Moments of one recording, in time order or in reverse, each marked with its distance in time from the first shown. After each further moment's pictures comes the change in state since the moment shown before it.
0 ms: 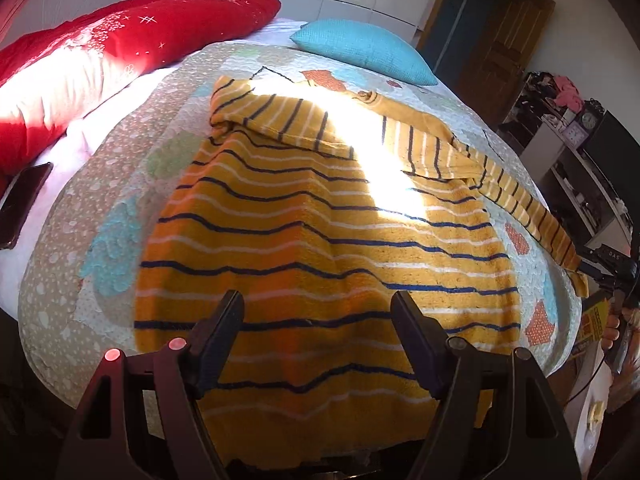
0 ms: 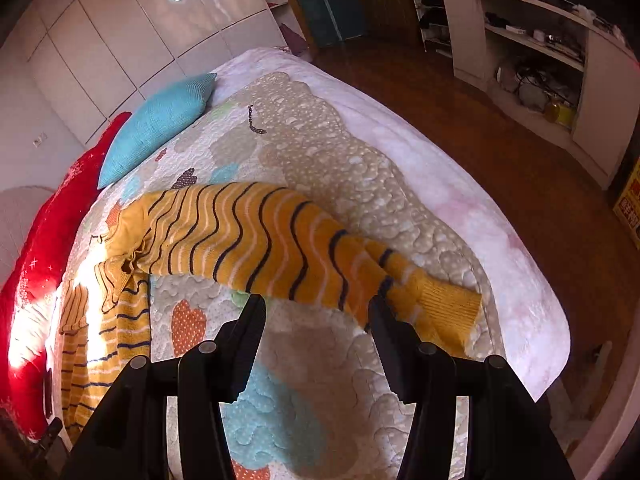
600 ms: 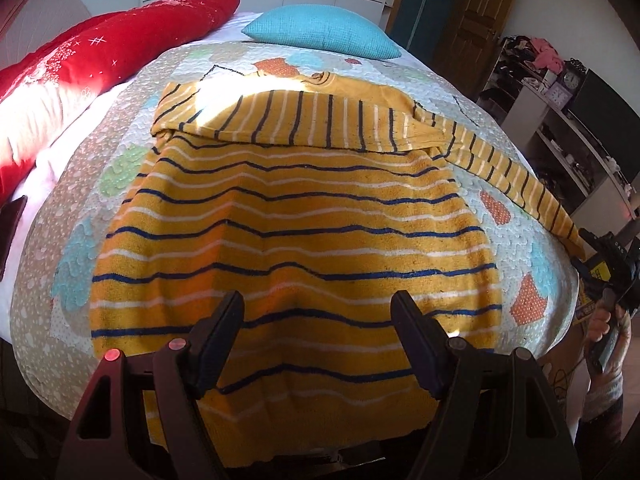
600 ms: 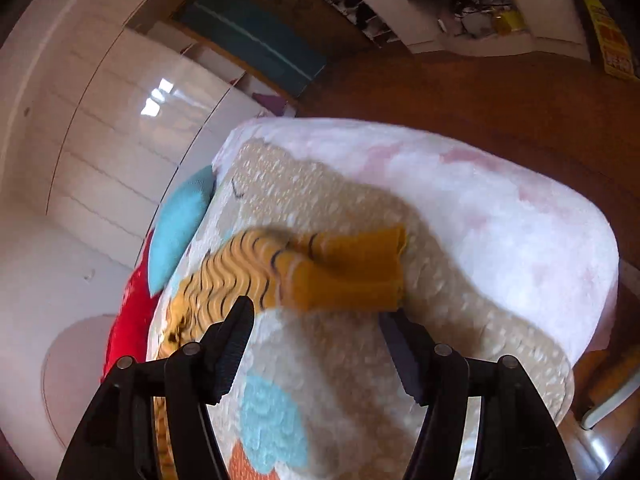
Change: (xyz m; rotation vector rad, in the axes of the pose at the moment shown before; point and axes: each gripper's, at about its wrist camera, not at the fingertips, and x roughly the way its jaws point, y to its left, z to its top) left arm 0.010 -0.049 0.000 0.117 0.050 -0.019; right arm -0.007 -0.099 -0.057 0.446 -0.207 0.245
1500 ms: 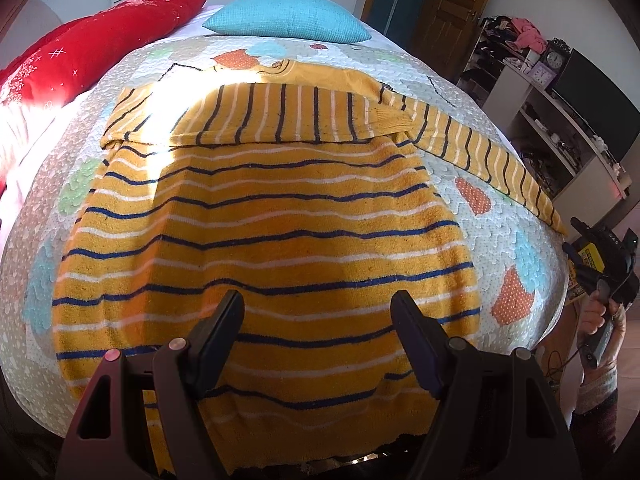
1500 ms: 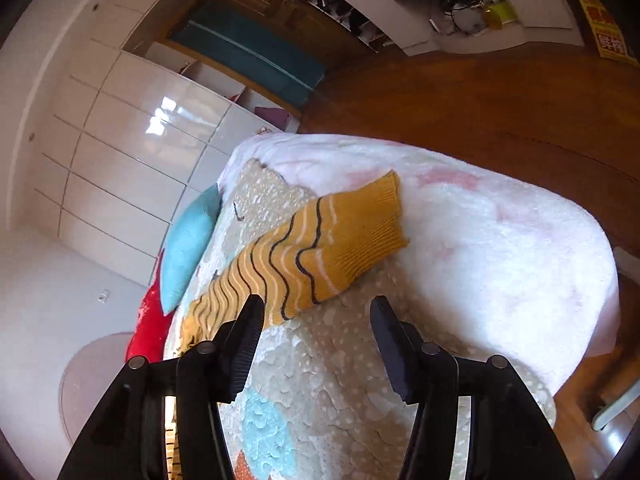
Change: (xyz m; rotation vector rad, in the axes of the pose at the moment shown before) left arm 0.021 -0.032 0.014 0.056 0.051 -0.048; right arm -0.010 -0.019 0.008 0.037 0.007 0.040
